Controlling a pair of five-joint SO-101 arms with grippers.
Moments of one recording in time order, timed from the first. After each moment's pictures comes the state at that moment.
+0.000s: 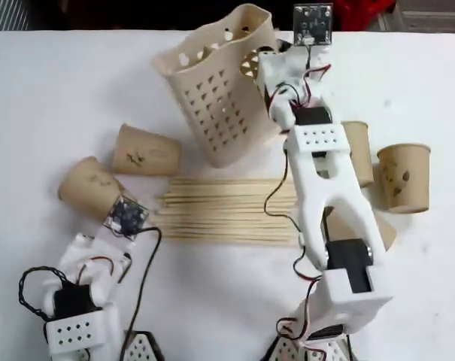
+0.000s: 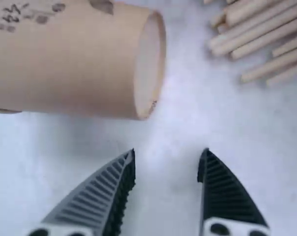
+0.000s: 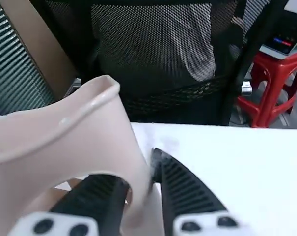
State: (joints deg) left arm -19.2 -95.0 97.6 65.2 -41.7; right arm -10.0 7.6 4.4 14.2 -2.2
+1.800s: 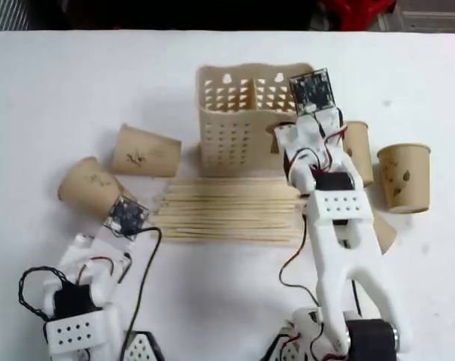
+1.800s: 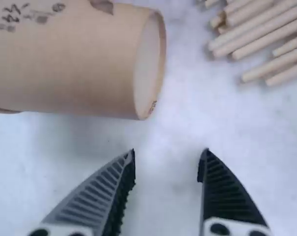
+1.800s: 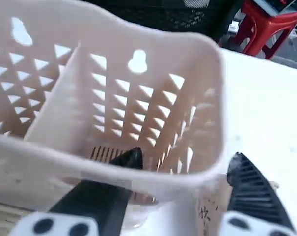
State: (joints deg) left arm -19.2 -95.0 97.6 65.2 -41.7; right arm -6.1 -22.7 44.4 18.9 14.6
